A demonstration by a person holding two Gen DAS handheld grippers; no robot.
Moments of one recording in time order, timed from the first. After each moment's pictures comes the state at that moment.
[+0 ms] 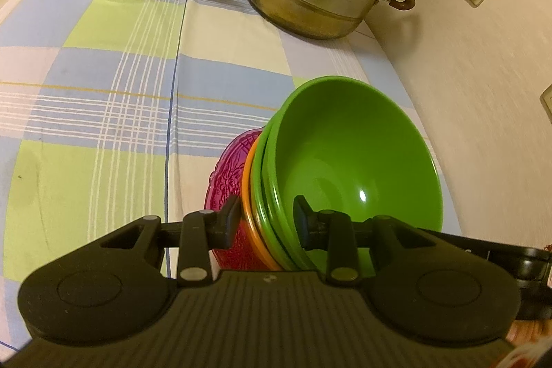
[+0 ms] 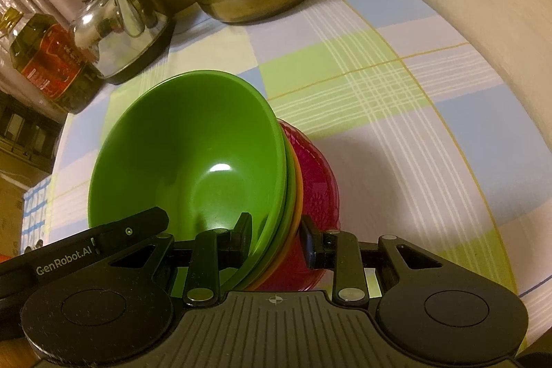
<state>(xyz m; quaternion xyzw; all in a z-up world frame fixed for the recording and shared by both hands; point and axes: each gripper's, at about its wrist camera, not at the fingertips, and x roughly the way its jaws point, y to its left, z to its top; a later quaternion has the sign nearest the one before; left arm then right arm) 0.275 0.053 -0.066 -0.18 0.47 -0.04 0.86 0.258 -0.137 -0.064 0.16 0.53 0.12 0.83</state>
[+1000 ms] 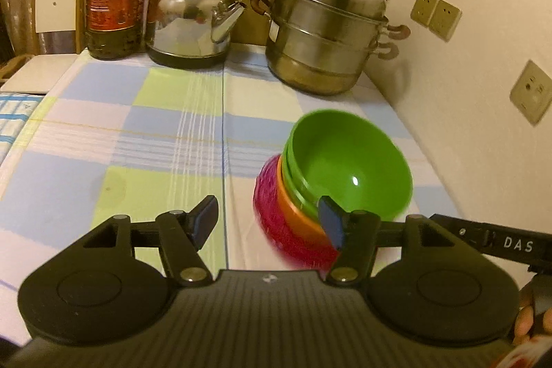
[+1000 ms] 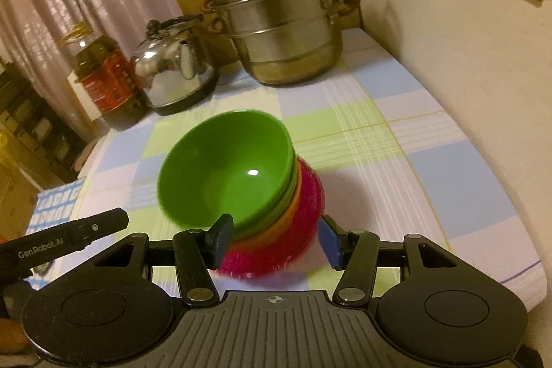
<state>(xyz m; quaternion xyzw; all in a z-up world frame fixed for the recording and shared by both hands) 0.150 0.053 -0.007 -0.13 0.36 0.02 0.93 0.153 -0.163 -0.002 0.12 0.40 0.16 0.89</state>
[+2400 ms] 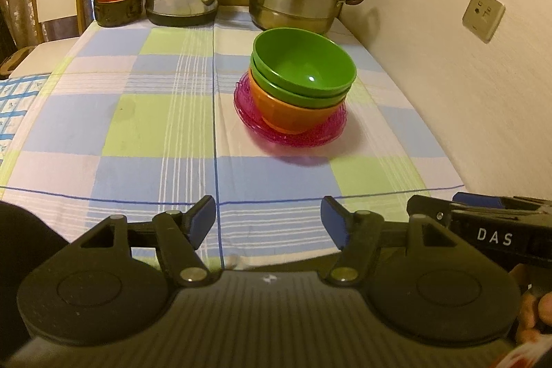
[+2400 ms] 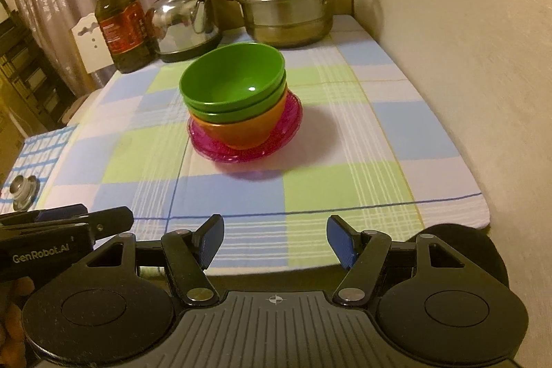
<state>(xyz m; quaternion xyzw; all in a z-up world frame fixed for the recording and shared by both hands) 0.025 -0.003 -0.009 -0.09 0.40 0.01 0.91 0.018 -0.173 -0.003 0.05 0.42 0.14 0.89</state>
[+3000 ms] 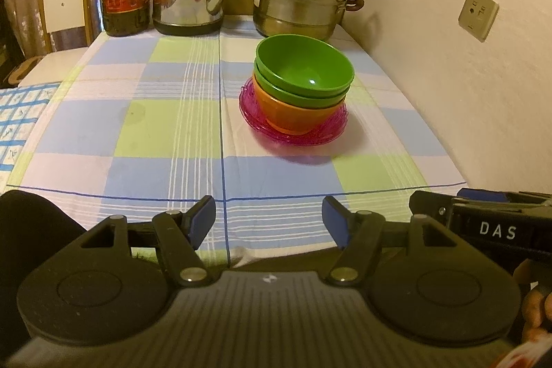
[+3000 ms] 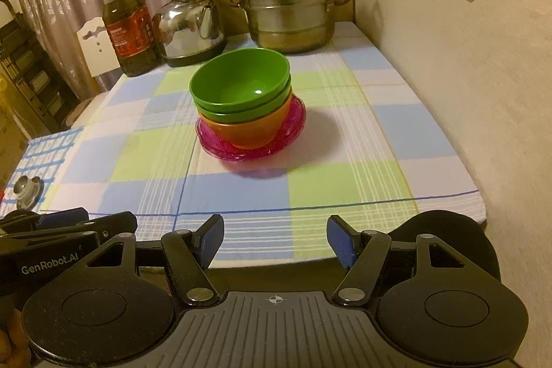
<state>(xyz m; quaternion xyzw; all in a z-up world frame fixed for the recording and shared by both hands) 0.003 -0.011 -0.003 -0.08 0.38 0.02 0.92 0.002 -0.172 0.004 0.05 0.41 0.15 0.90</state>
